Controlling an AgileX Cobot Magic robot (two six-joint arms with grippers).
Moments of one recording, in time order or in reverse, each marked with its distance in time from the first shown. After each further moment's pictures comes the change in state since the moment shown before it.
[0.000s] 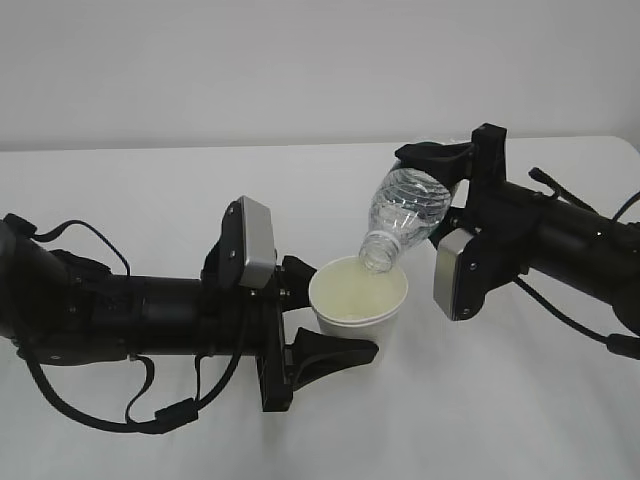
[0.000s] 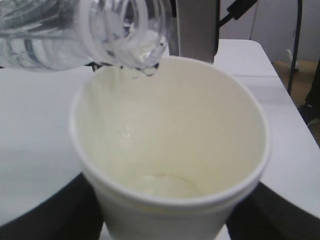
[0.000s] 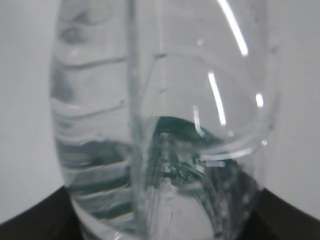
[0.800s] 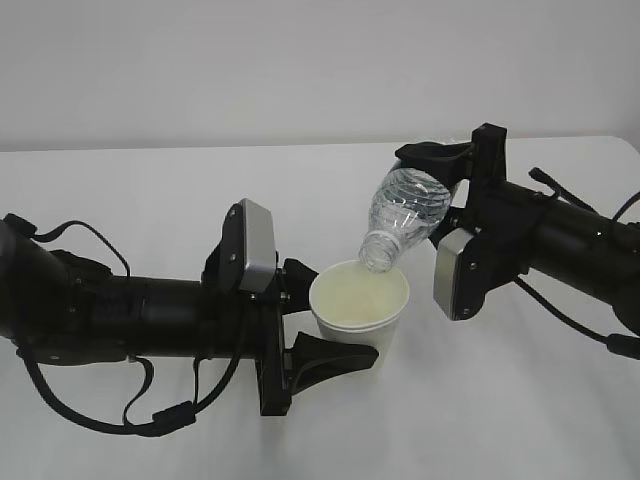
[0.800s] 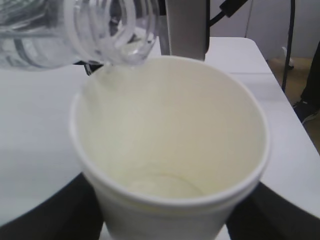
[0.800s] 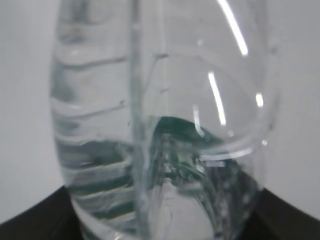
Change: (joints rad) left arm 0.000 0.000 0.000 0.020 0.000 0.000; right arm 0.000 0.000 0.000 0.000 0.000 0.000
